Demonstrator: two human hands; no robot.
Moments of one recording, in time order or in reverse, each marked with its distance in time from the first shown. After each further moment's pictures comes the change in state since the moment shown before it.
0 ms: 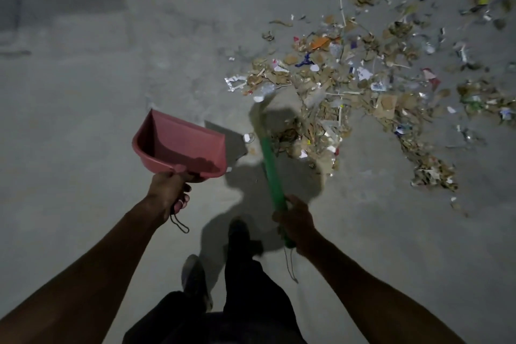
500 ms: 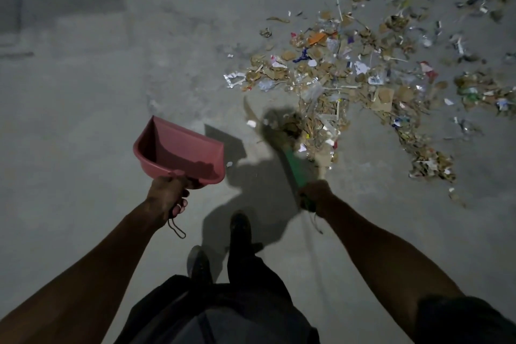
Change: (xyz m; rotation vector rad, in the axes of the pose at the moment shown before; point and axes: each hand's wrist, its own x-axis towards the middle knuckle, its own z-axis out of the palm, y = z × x) left_hand -0.016 -0.030 -0.008 0.082 -0.017 0.005; right_hand 0.057 0.015 -0.050 0.087 0.110 0.207
